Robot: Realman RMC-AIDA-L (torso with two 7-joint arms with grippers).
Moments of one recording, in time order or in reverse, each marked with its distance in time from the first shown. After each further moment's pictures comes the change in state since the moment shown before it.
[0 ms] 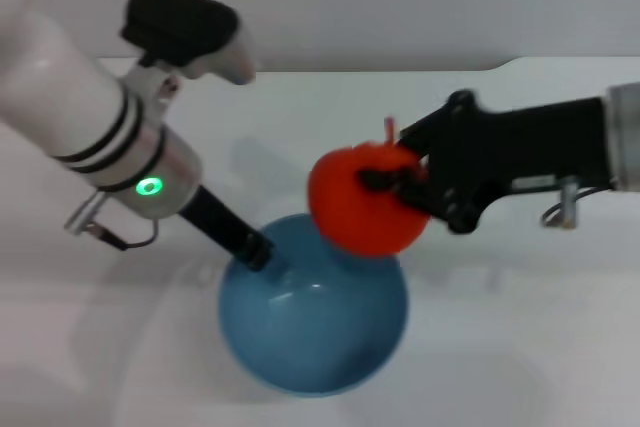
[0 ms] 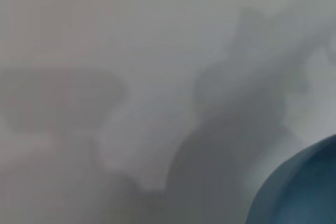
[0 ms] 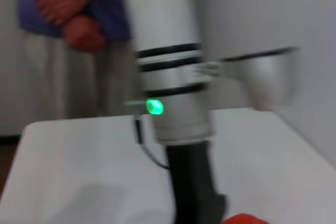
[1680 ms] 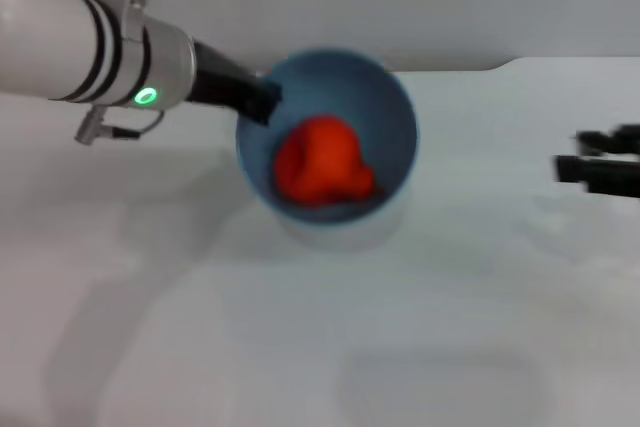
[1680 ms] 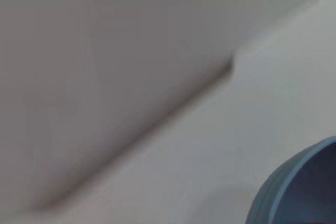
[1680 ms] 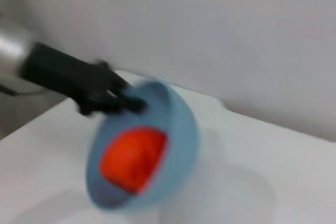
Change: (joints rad) left arm 0.131 0.008 0.026 0.208 0.064 -0.399 0.069; right arm -0.107 0.001 0.442 0.024 -0.145 -0.156 0.282
